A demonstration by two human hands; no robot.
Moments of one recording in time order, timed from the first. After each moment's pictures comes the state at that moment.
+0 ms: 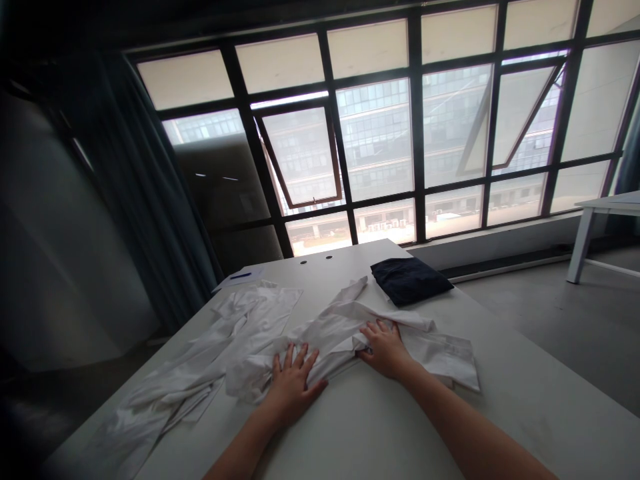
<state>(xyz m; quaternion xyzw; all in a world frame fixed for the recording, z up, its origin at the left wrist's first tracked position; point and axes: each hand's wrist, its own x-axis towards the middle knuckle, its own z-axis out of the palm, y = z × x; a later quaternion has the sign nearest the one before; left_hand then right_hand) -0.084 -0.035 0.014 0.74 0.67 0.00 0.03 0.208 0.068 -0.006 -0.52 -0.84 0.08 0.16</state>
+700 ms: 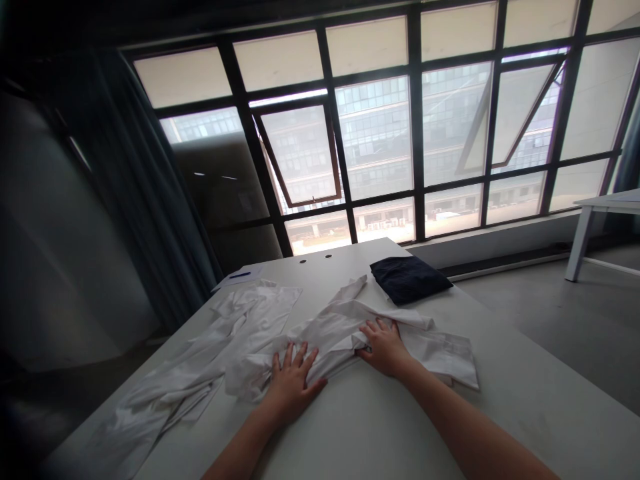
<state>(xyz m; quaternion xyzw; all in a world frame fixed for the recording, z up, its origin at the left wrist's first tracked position) -0.088 -0.033 0.008 0.75 0.67 0.02 0.03 0.208 0.067 -0.003 -0.52 -0.84 0.09 0.16</state>
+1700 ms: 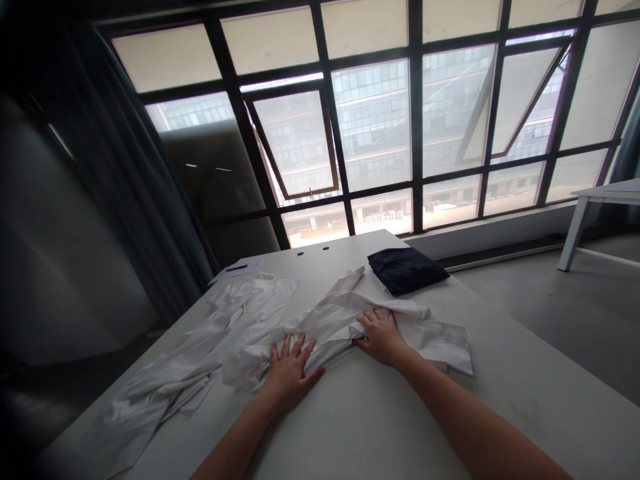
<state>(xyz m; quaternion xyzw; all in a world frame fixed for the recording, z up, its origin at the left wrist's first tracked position) -0.088 -0.029 0.000 0.75 0.66 0.02 0.00 0.209 0.071 -0.010 -0.52 -0.84 0.08 0.17</state>
